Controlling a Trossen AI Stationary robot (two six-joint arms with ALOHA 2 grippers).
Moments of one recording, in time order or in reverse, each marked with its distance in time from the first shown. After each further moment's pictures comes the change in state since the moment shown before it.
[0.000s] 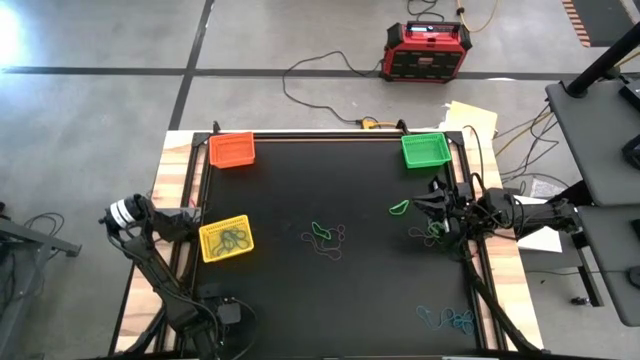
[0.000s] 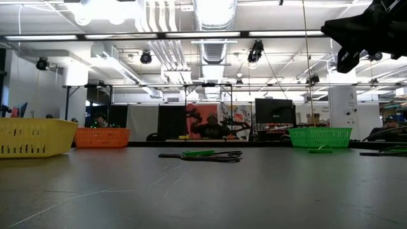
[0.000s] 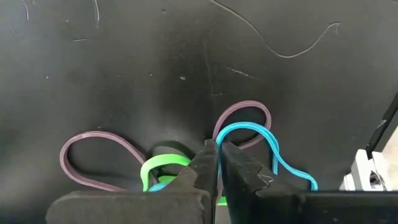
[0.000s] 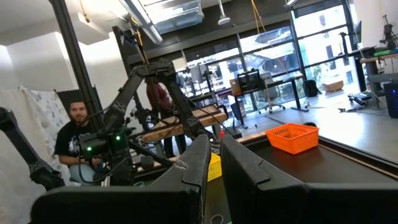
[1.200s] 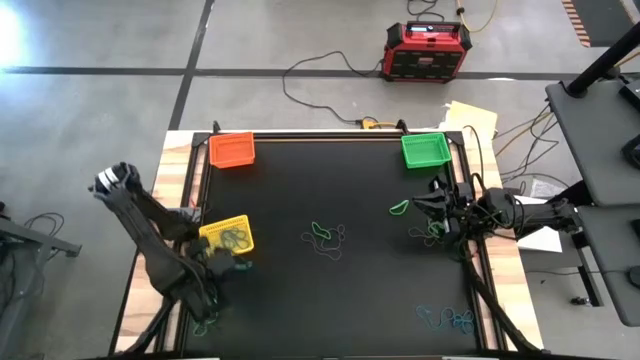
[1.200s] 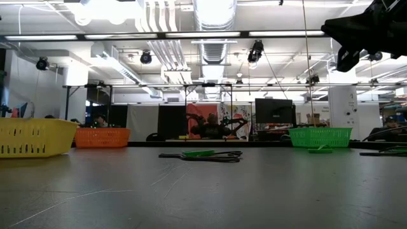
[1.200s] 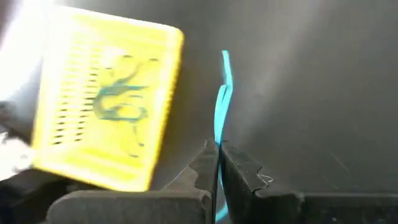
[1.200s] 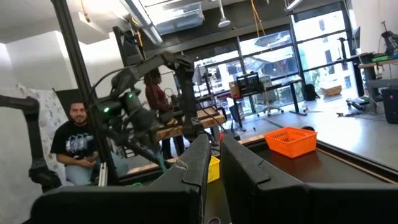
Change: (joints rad) left arm 0.147 -0.352 0.087 -0.585 -0.383 -0.184; right arm 0.000 0.000 0.000 0.008 0.002 -0.023
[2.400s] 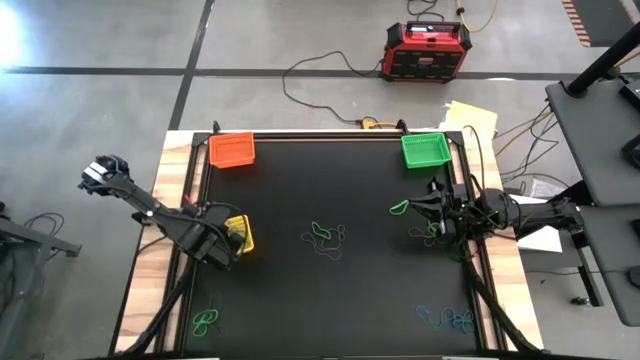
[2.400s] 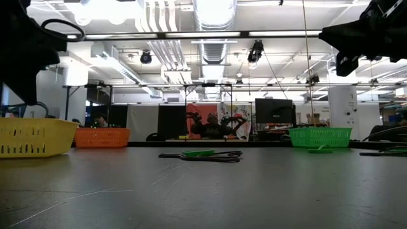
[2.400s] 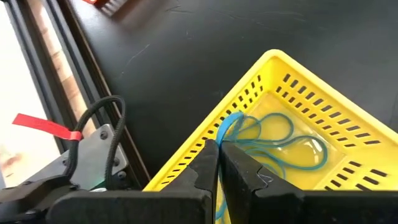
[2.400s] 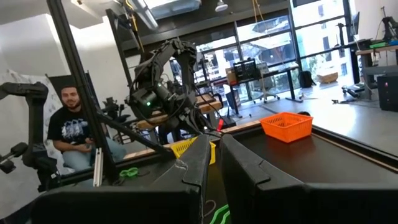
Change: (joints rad) left arm 0.340 -0.175 -0.332 -0.039 -0.117 -0.163; right arm 0.000 0.039 0.000 -0.030 0.000 0.000
